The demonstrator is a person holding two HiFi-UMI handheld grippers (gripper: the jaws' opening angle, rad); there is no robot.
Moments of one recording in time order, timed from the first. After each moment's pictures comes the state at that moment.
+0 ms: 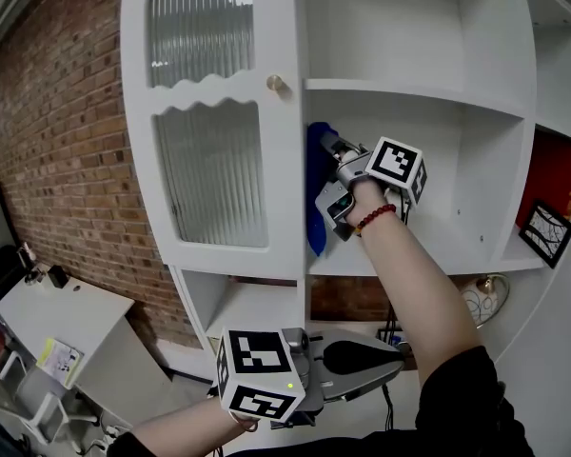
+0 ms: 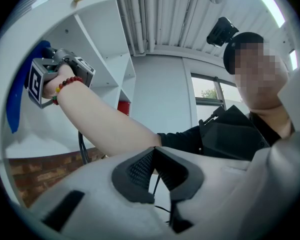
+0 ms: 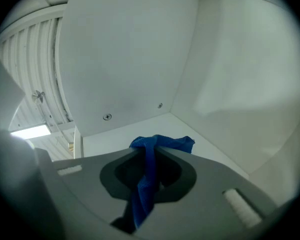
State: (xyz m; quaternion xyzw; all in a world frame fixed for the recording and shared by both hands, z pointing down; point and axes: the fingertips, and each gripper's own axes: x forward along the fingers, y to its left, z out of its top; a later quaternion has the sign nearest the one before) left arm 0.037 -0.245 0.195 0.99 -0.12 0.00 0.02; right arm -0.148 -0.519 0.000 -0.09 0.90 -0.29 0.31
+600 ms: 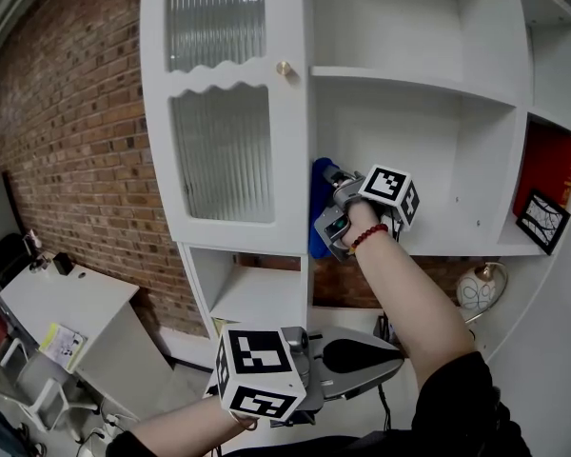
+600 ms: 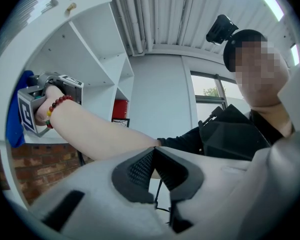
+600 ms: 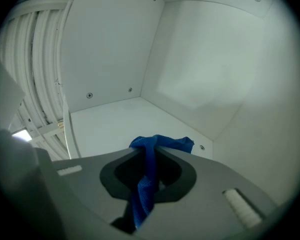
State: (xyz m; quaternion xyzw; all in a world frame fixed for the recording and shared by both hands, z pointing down) left arm 0.047 -0.205 0.214 0.99 -0.13 0.00 0.02; right arm -0.146 -0.512 0.104 -0.16 0.87 -0.38 0.26
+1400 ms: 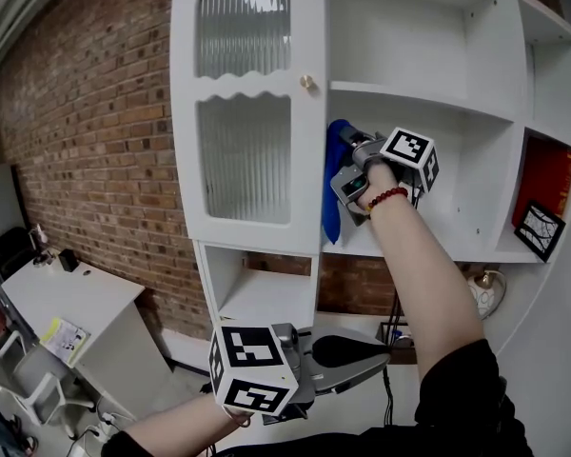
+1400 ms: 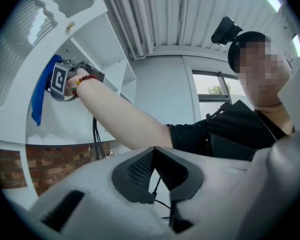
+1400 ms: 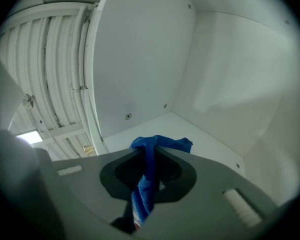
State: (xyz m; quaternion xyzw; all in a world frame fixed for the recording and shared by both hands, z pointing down) left arm 0.024 -0.185 0.213 0.99 -0.17 0.00 0.01; right arm -0.131 -0.478 0.000 -0.13 0.88 -0.34 0.31
